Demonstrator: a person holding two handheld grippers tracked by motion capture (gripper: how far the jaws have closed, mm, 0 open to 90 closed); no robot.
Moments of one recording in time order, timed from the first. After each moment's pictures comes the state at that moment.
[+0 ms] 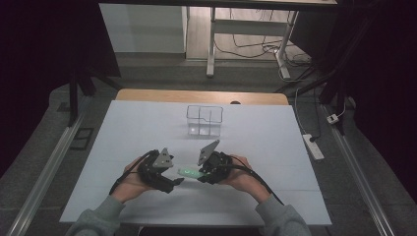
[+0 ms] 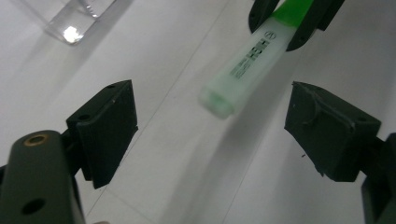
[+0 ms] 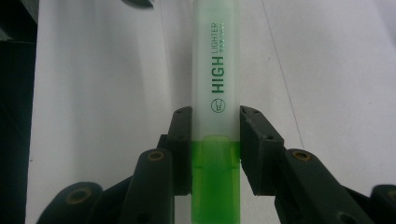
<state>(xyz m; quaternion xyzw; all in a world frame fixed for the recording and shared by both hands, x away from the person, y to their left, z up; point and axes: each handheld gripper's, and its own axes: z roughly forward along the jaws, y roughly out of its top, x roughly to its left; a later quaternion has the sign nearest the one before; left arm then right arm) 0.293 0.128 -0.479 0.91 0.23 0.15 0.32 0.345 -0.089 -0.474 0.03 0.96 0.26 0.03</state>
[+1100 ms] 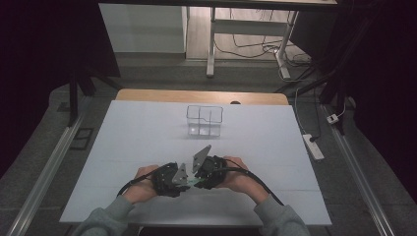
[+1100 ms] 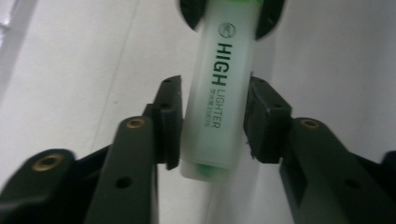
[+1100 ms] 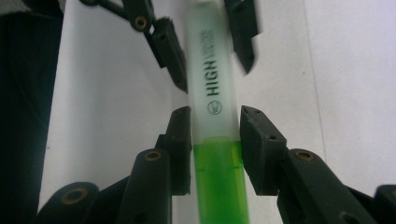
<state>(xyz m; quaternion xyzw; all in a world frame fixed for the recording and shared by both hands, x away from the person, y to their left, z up) 0.284 0.094 -0.502 0.95 0.11 0.14 0.24 0.334 -0.076 -0.474 -0.03 0.97 0.24 0.03</state>
